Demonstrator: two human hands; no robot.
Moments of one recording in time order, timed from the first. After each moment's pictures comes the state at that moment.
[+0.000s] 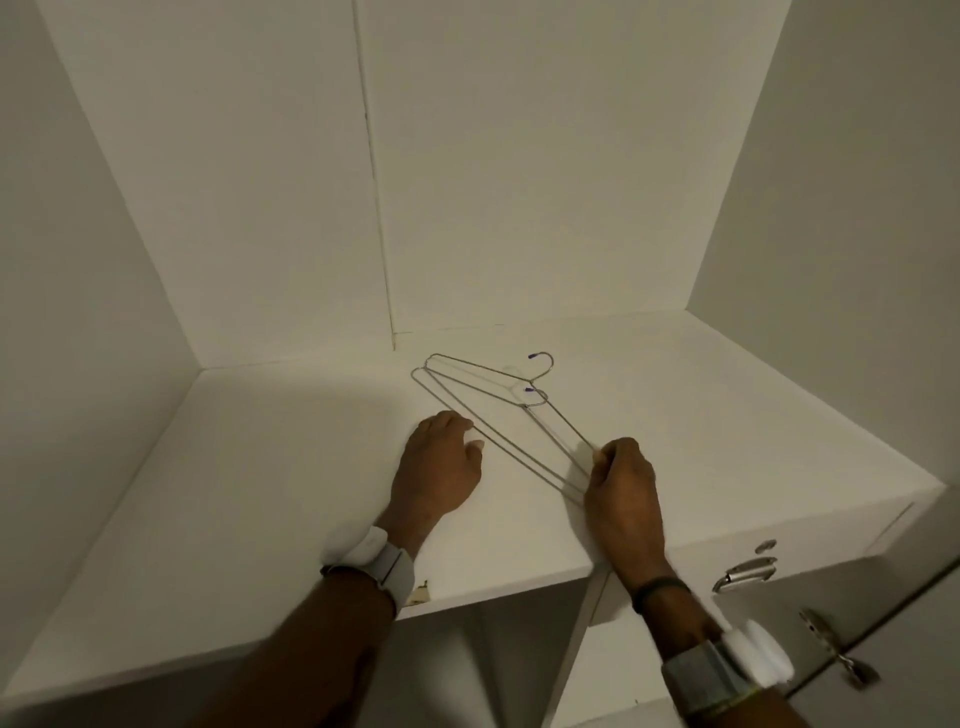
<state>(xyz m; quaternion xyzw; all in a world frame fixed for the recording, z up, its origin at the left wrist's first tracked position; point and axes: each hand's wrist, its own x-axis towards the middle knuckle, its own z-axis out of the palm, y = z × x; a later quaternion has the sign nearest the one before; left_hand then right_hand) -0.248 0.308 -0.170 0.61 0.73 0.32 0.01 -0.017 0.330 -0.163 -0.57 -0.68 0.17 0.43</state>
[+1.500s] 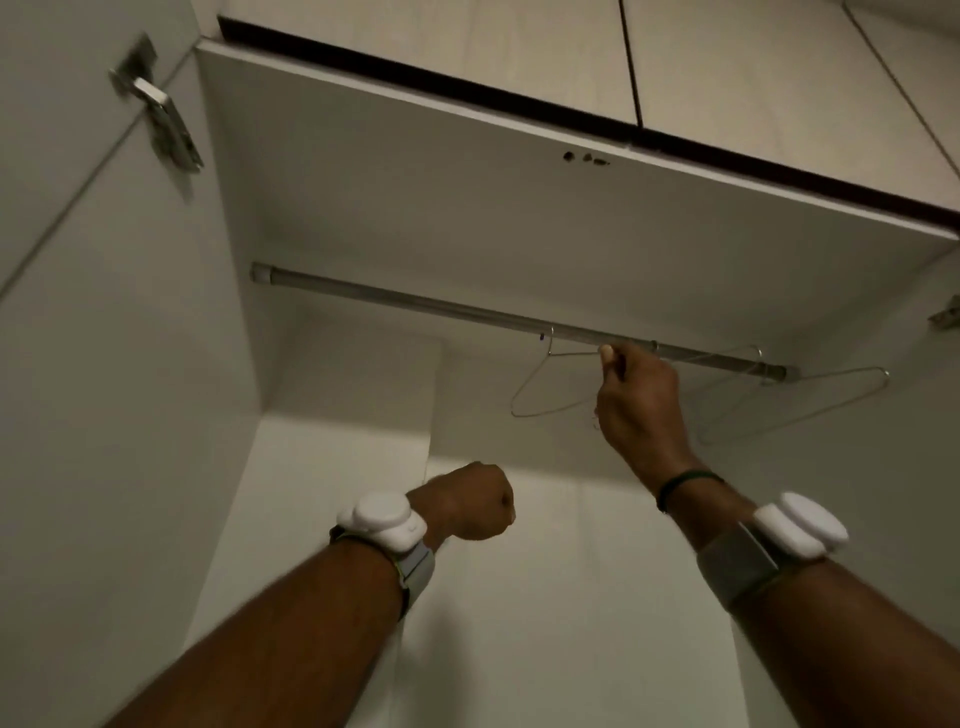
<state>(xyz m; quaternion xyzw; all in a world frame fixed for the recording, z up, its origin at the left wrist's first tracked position) -0.241 0.289 0.441 0.69 0.64 0.26 -0.21 -0.043 0.322 0.502 -0.13 -0.63 -0.07 0.76</state>
